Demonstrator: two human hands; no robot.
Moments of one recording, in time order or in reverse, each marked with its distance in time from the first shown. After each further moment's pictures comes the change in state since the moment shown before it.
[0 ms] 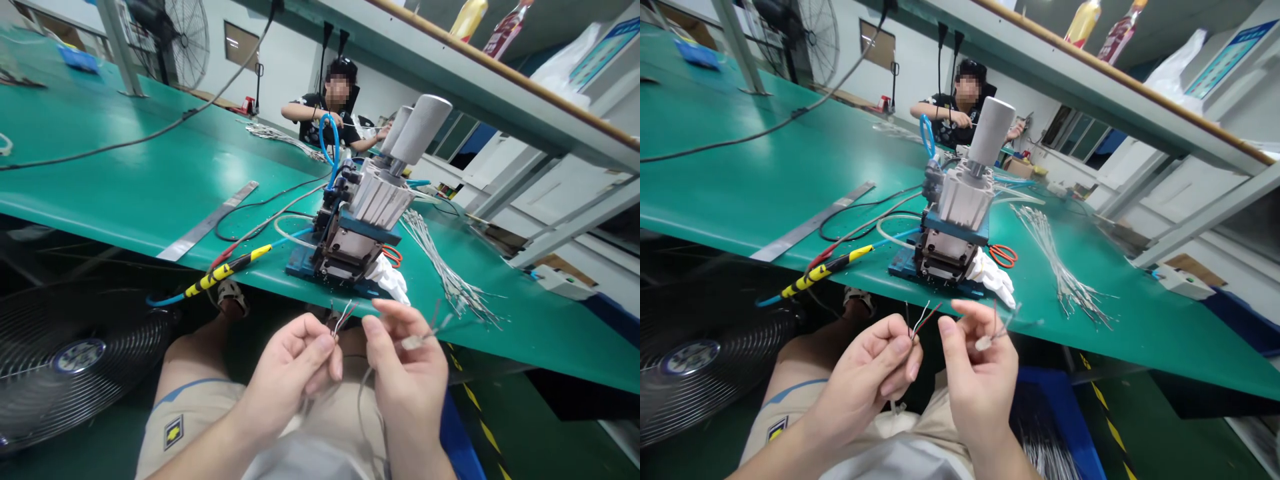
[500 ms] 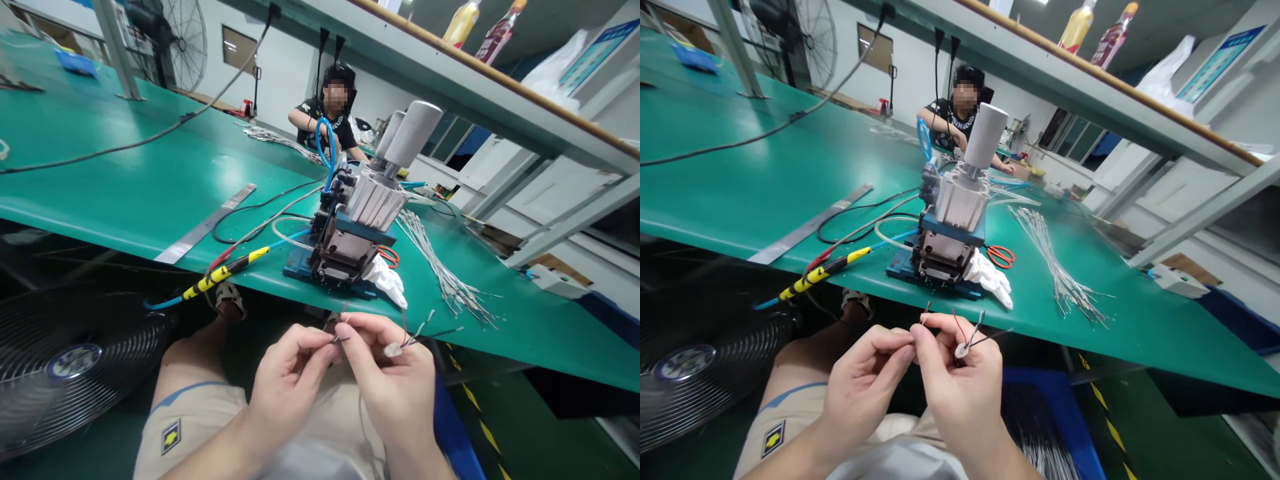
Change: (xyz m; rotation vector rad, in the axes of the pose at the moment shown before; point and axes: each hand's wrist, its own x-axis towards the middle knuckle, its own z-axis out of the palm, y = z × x) left_hand -0.003 -0.023 -0.010 0.493 0.136 0.468; right_hand -0.001 -0.009 0.008 -0.115 -0.135 -0.060
